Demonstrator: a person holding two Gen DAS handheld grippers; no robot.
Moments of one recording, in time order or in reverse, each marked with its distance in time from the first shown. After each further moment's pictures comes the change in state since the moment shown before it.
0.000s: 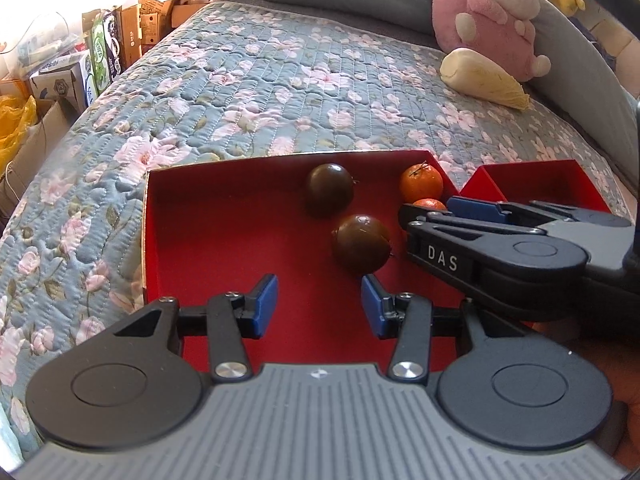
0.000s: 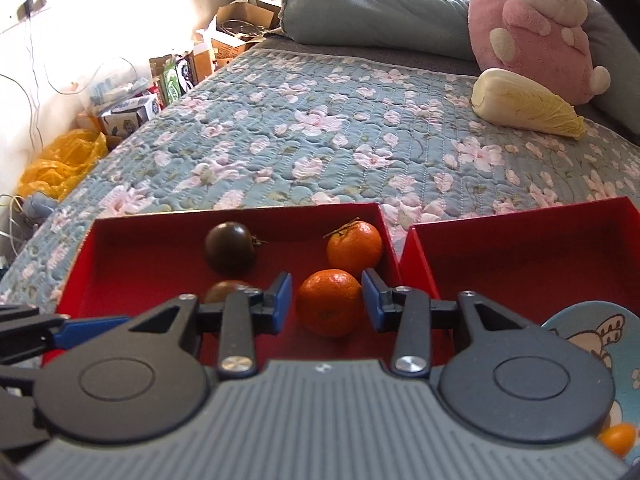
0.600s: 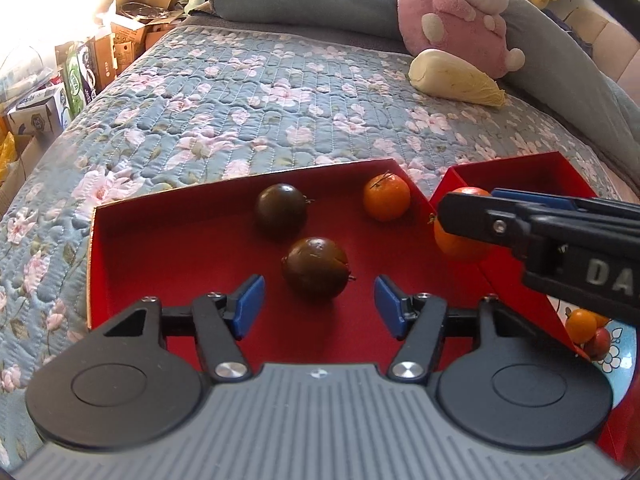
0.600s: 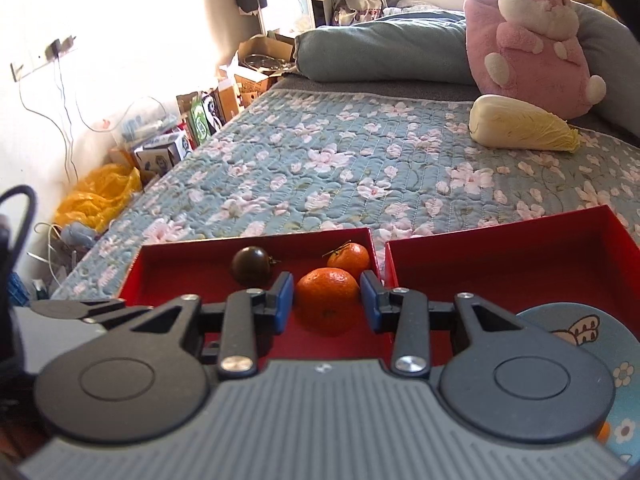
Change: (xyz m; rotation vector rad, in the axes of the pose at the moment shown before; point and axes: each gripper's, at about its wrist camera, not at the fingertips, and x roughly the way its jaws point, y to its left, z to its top) left arm 0.019 -0.028 0.006 0.077 -0.061 -0.034; right arm -0.060 -0.032 -0.001 0.066 -0.096 0.124
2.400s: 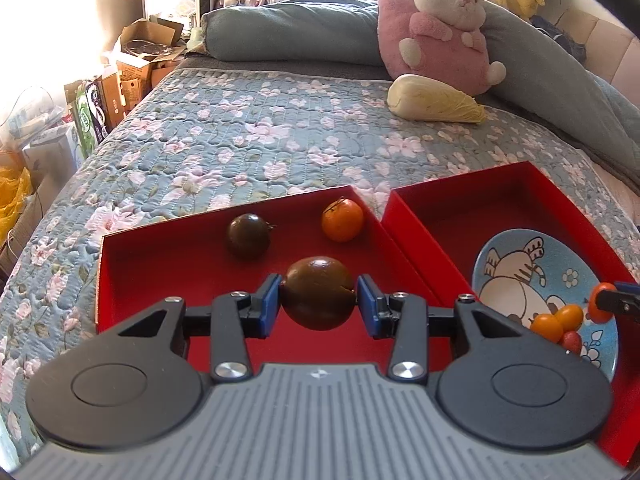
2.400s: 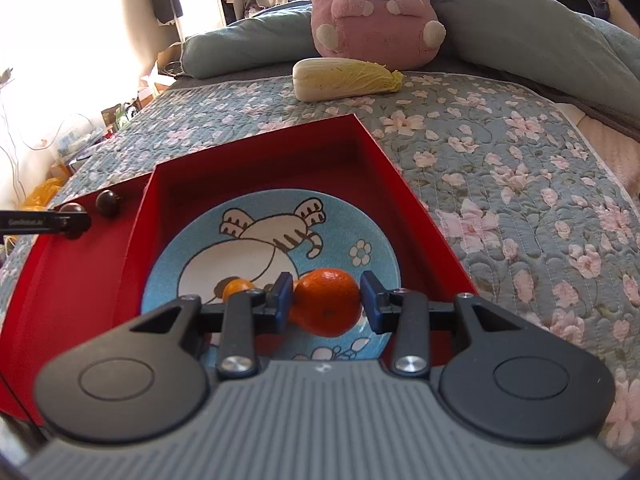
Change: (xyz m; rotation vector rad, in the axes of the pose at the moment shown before) left arm -0.044 -0.052 -0.006 0.056 -0.090 0.050; right arm -0.105 -0.170 -0.083 0.127 0.021 -0.166
